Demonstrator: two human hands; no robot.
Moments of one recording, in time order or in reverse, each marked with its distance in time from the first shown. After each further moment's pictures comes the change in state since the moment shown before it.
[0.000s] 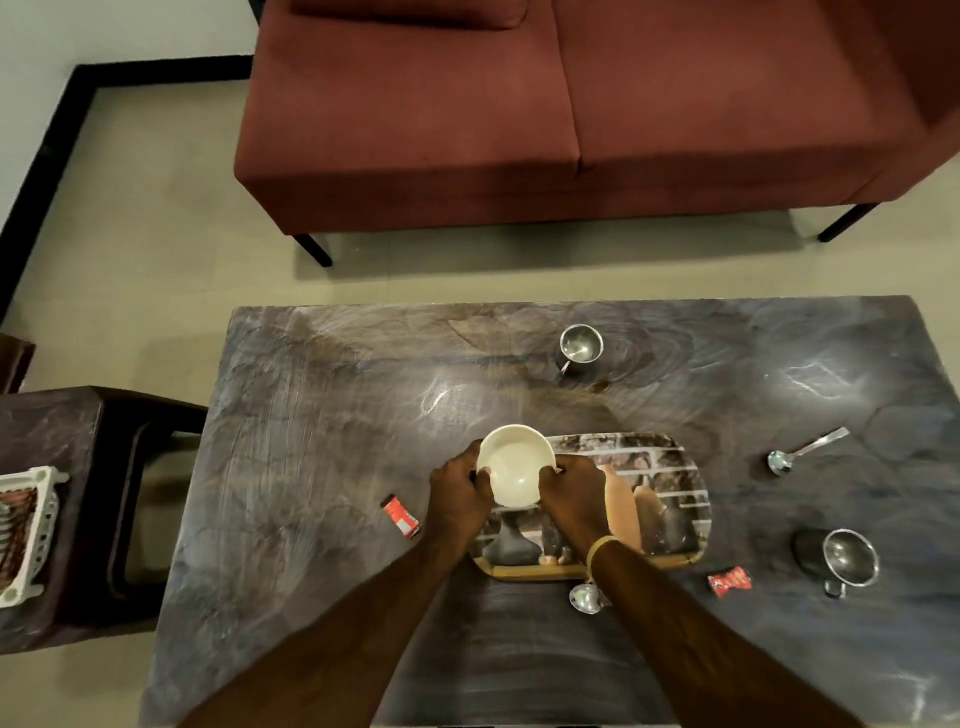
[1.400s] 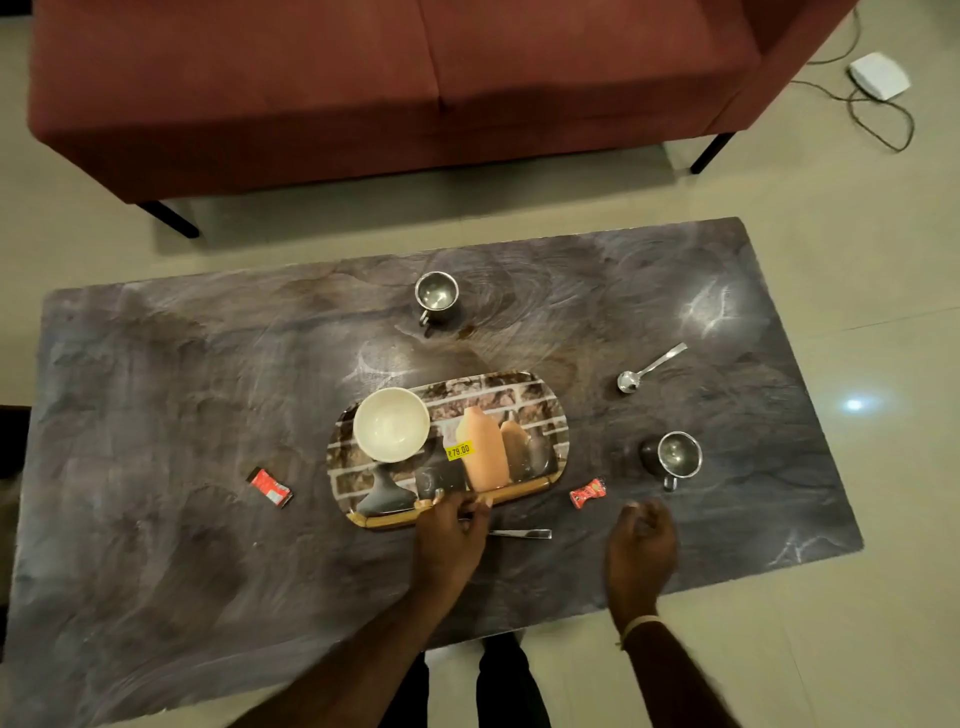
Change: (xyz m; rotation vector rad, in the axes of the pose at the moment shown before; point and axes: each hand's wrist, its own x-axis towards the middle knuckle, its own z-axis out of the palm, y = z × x) left_hand -0.119 0.045 0.133 -0.087 -0.152 -0.127; right_hand -0.063 0.207 -0.143 0.375 0.685 0.284
